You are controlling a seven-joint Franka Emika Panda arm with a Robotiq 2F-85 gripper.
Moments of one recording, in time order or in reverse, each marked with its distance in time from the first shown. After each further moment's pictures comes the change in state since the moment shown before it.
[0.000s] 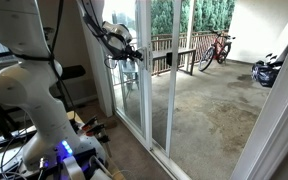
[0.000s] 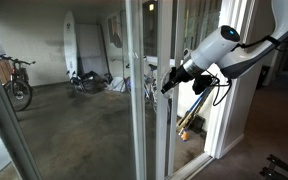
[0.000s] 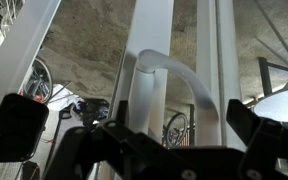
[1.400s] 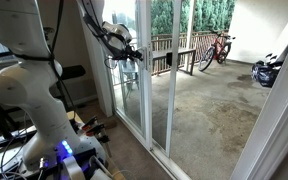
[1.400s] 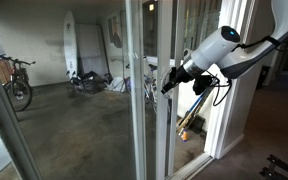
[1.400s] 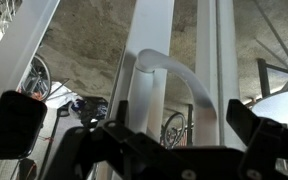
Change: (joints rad) arm 0.001 0.000 0.000 0.000 -0.021 0.000 0.001
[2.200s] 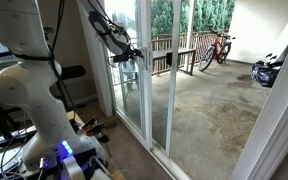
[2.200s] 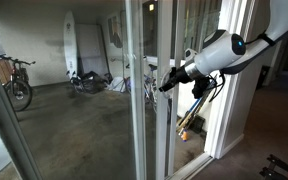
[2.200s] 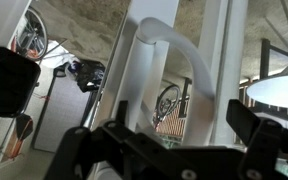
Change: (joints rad) arm 0.026 0.002 0.007 0.033 -0.459 -0.054 0.353
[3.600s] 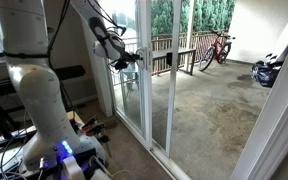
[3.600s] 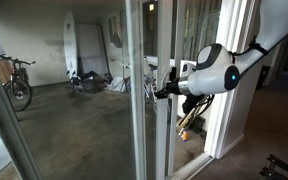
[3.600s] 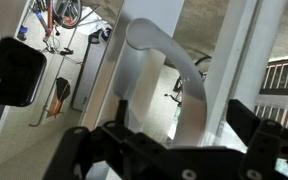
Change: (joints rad) arm 0.692 0.052 -0.567 -0.010 -0.204 -0.342 0.324
